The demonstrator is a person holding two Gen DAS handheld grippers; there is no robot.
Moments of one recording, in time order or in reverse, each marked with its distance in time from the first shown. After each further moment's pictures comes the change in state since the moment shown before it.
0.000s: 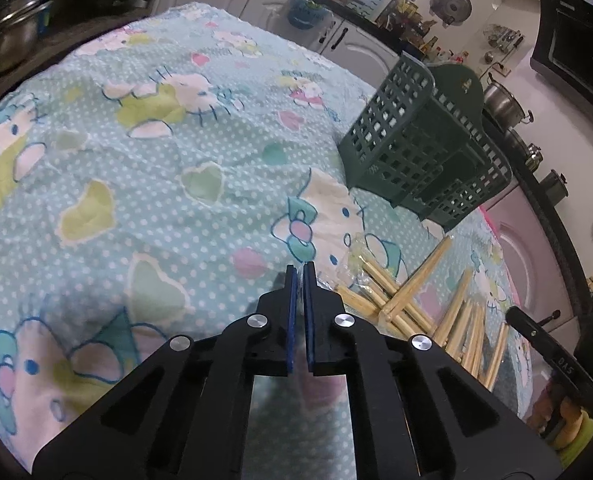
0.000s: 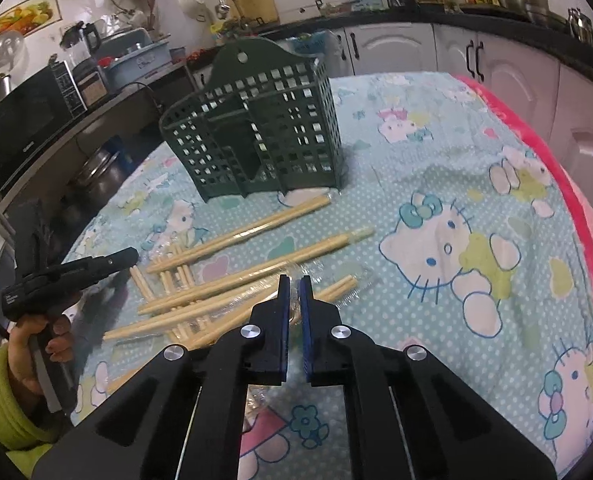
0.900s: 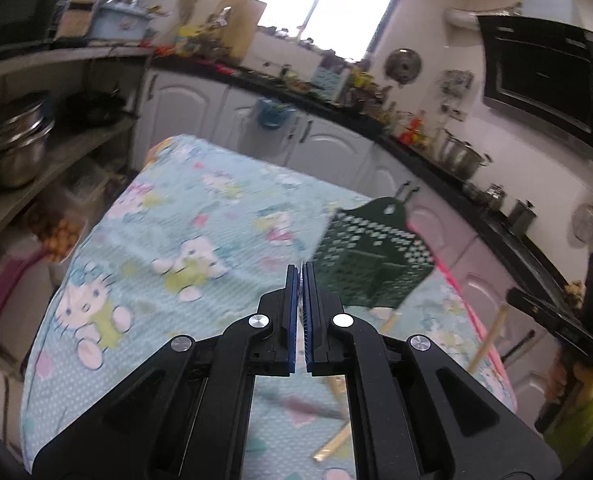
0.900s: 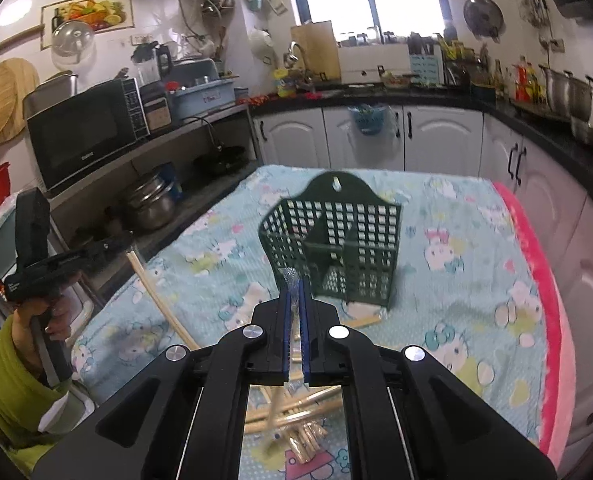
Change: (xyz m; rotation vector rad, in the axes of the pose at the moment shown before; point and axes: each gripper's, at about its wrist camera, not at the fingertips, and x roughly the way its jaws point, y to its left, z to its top) left arm -0.139 -0.037 0.054 0.172 -0.285 -0.040; right arm -0.086 0.069 0.075 -0.199 -0.172 0.087
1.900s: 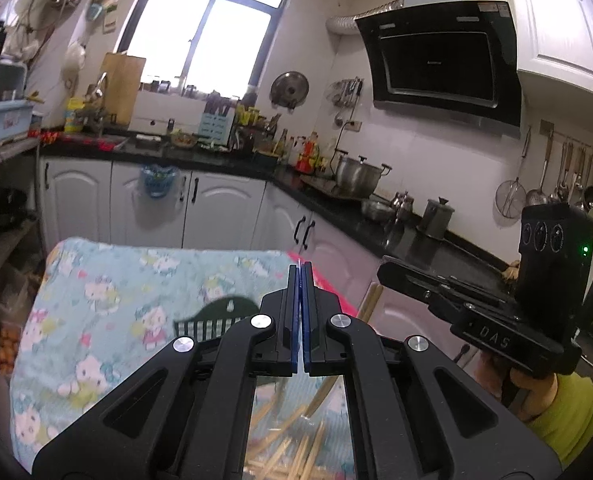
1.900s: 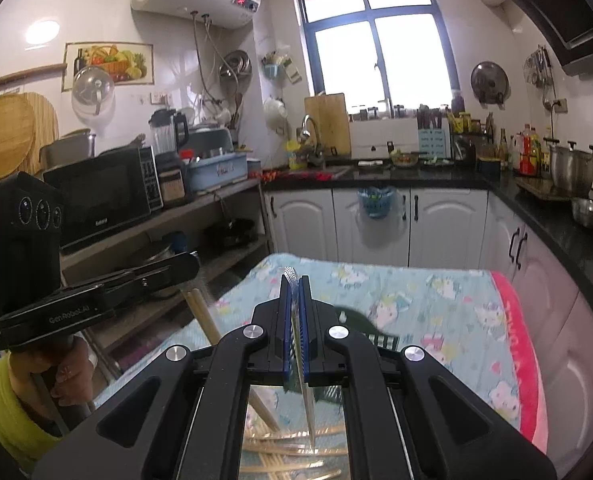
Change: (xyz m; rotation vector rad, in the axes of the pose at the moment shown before) left arm 0.006 -0.159 0.084 0.244 -0.120 -0.259; right arm -0.042 0.007 0.097 -0.049 -0.244 0.015
